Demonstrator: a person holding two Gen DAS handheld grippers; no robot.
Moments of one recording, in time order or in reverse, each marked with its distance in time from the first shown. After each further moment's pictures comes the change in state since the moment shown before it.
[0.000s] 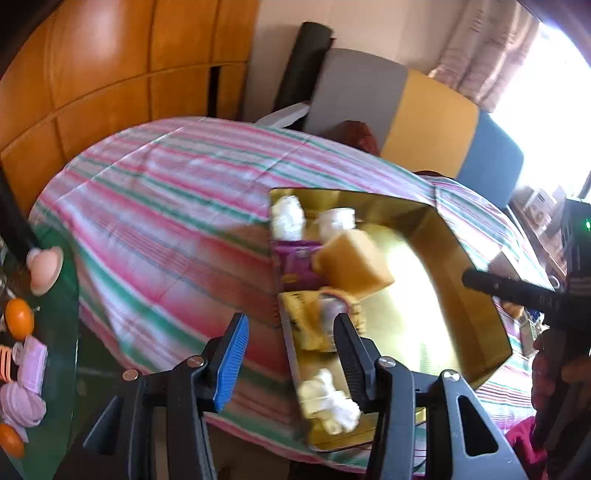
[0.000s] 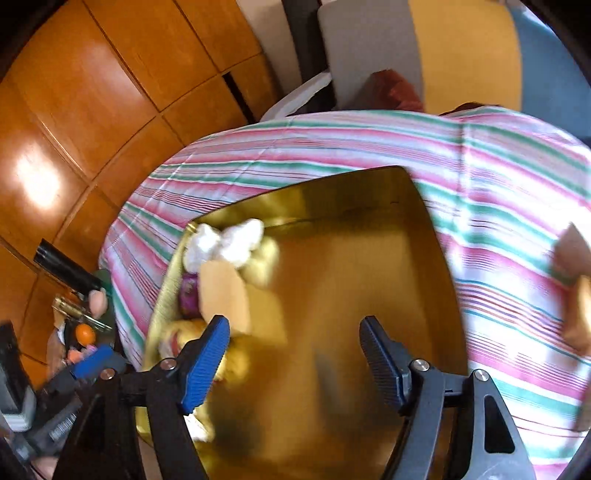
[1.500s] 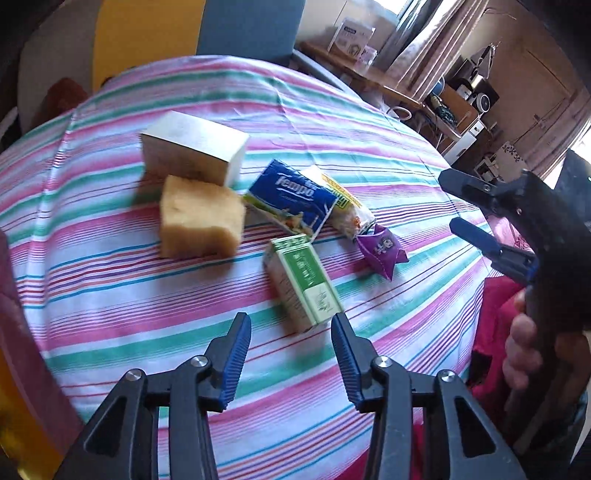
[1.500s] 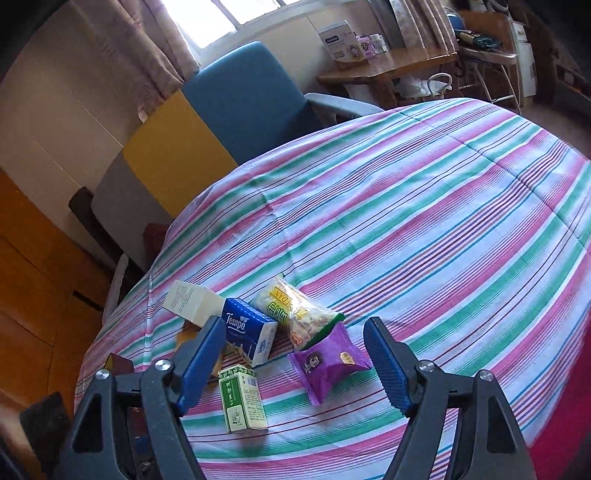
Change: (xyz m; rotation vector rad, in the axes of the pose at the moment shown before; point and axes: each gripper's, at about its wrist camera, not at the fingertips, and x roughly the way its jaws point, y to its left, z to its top) left arm 0.103 -0.413 -0.056 0.558 0.415 -0.514; right arm -0.232 -0.341 -0.123 0.765 -0.392 -0.319
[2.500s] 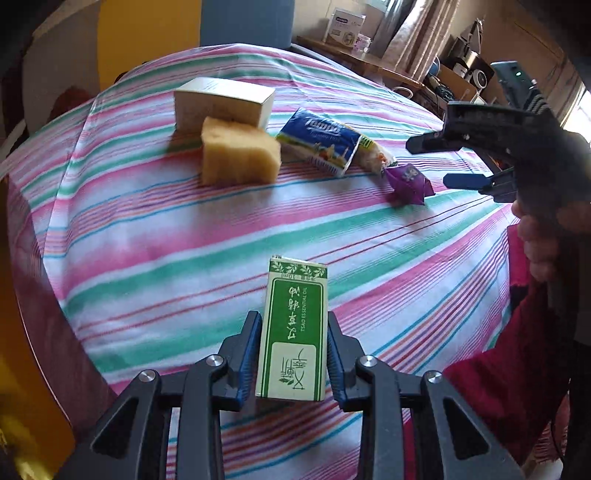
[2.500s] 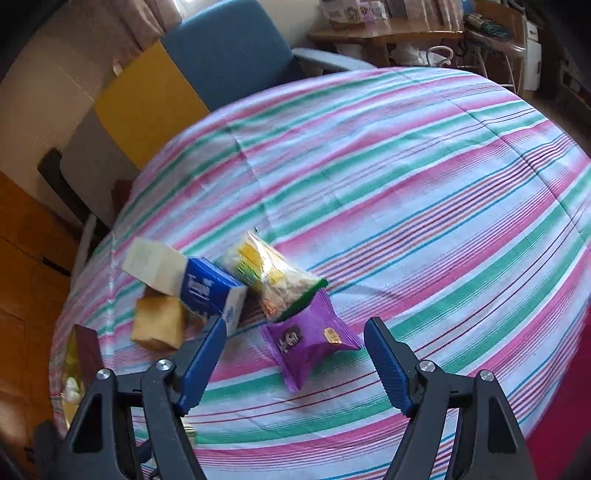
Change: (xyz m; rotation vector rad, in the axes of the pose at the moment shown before) left arm -0.018 0.038 -0.079 0.102 -0.023 0.063; right arm 0.052 0.003 -0.009 -0.044 0.216 -0.196
